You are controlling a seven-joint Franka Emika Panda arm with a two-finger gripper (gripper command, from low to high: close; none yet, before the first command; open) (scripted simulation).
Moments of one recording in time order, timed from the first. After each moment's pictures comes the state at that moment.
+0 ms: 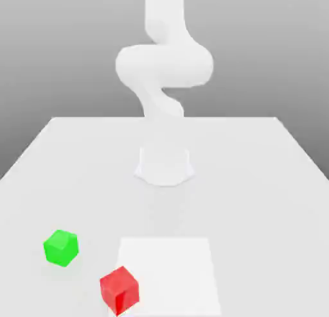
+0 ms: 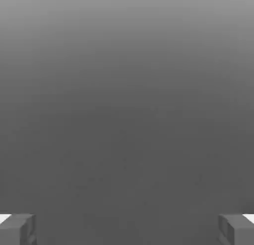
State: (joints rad) arm 0.04 -0.71 -0.05 -2.32 0.01 2.33 0.72
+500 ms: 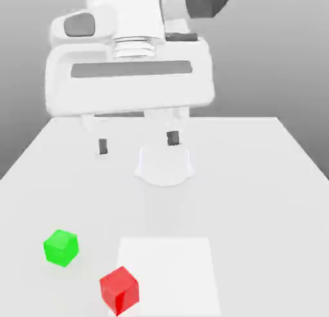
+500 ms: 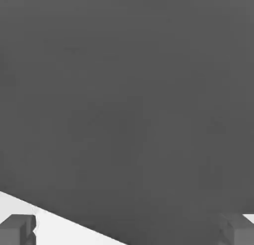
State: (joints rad) arm 0.17 -0.16 -0.26 -2.41 0.13 2.54 0.15
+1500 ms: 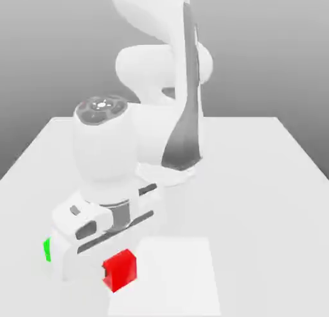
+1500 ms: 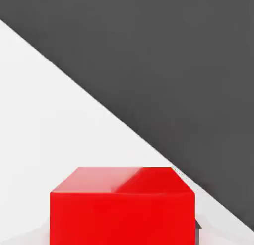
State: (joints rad) arm 0.08 0.16 -0.32 -2.53 0.09 2.68 -0.08
